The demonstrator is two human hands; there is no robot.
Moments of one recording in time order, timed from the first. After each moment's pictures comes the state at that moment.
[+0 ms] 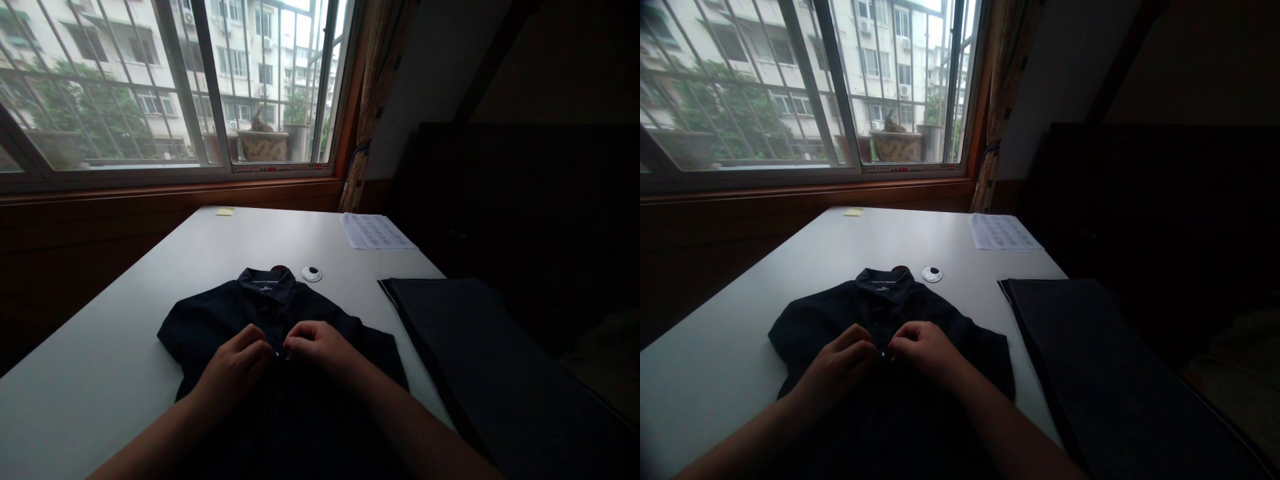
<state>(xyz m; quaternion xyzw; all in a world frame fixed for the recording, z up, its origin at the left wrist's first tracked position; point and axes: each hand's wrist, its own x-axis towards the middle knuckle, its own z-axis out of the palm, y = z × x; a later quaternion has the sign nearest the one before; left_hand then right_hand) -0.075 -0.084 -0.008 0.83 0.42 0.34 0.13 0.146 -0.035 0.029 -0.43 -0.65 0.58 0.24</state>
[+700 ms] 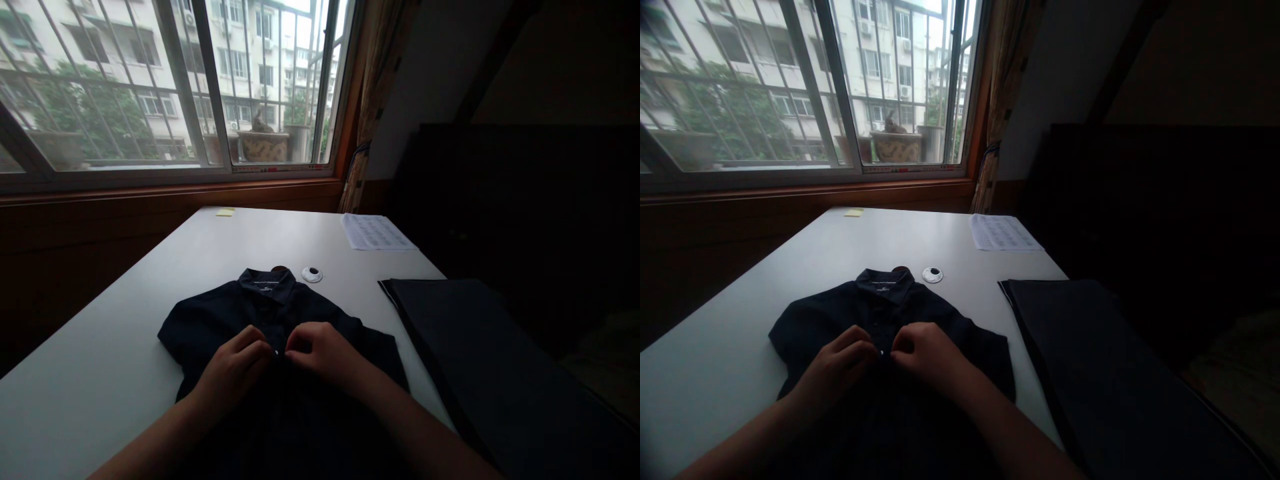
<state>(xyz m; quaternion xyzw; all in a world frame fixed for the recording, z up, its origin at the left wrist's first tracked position) -0.075 -0.084 -0.004 0.83 0.41 0.35 0.13 0.152 -0.036 0.033 -0.38 -0.82 0.35 0.23</state>
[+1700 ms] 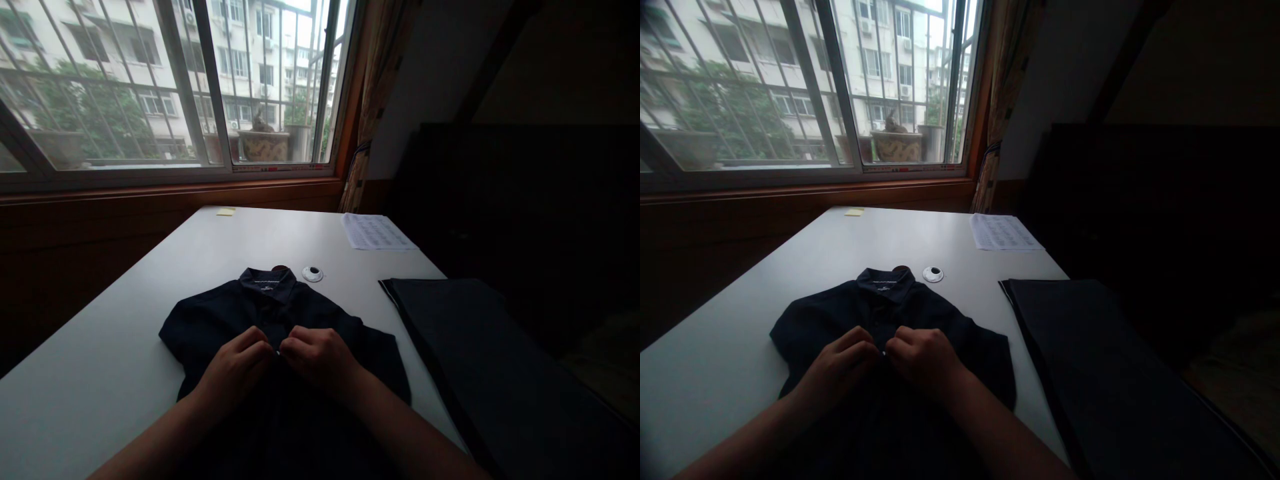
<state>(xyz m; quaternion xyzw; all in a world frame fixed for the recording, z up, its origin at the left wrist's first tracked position) -0.073 -0.084 -0.002 0.83 0.41 0.36 0.12 0.149 -0.041 0.006 -0.29 -0.93 0.05 0.23</state>
